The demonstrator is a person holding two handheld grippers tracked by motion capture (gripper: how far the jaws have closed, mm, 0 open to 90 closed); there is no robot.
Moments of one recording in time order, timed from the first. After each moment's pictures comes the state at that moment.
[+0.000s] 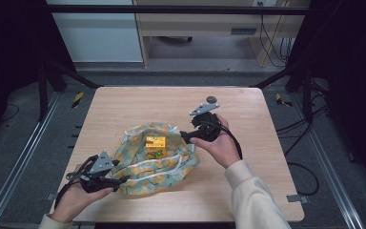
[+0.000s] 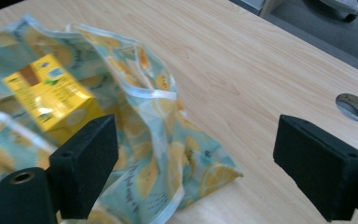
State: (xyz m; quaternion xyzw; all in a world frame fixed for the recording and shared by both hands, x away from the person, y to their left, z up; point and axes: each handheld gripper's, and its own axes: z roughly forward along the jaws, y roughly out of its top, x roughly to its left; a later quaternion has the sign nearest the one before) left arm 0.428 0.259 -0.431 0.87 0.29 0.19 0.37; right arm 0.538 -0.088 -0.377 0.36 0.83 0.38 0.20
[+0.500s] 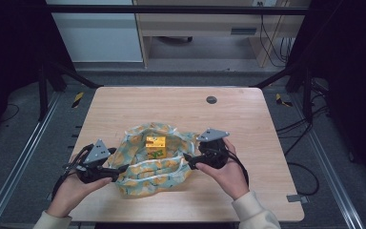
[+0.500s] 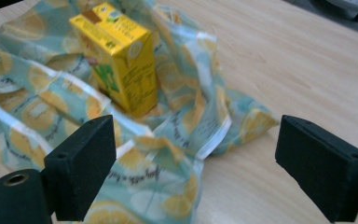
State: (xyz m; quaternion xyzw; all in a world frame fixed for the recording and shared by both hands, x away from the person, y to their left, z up) left arm 0.445 0.257 -0.404 0.85 0.30 0.21 0.37; right arm 0.472 -0.103 -0.406 0.36 0.82 0.40 0.19
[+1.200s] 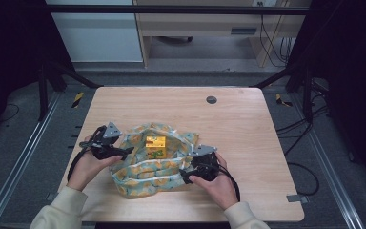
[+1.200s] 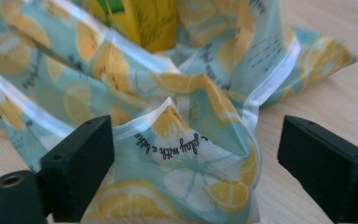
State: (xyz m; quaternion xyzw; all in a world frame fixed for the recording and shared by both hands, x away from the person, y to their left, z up) left arm 0.520 0.249 -0.432 0.86 0.33 0.22 0.33; right arm 0.466 -0.085 -0.469 0.37 0.84 0.36 0.17
